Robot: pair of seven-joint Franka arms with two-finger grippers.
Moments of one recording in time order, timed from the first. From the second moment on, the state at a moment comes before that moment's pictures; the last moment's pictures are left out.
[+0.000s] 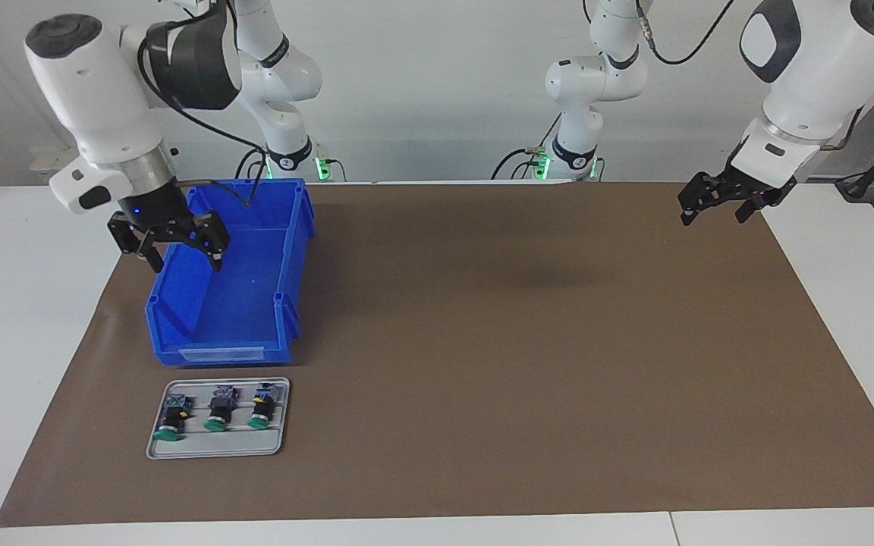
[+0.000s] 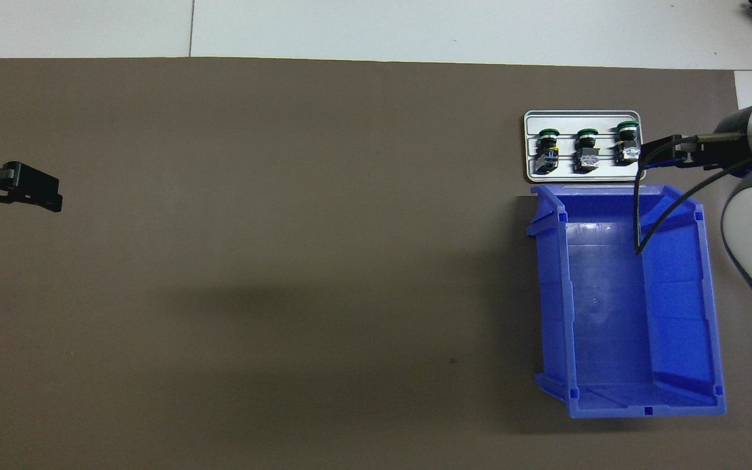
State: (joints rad) left arm 0.01 0.08 -0.04 -1.50 0.02 1.52 0.00; right arm -0.02 0.15 0.03 -1.59 -0.01 1.89 0.03
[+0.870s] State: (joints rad) left arm 0.01 0.08 -0.04 -1.50 0.02 1.52 0.00; right arm -0.04 0.57 0.03 -1.49 -0.01 2.26 0.03
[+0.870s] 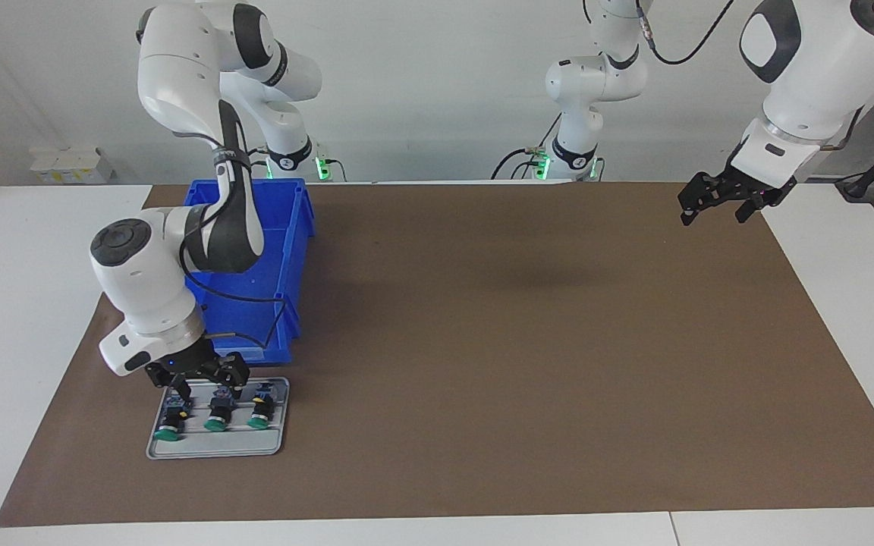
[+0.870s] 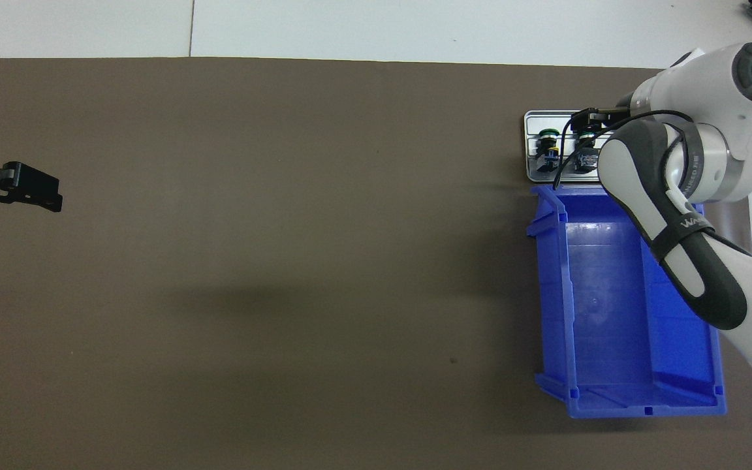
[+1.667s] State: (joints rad) left arm 0.01 0.08 -0.04 -1.50 0.02 1.52 0.00; right arm -0.06 0.62 0.03 -1.59 -0.01 2.37 0.03
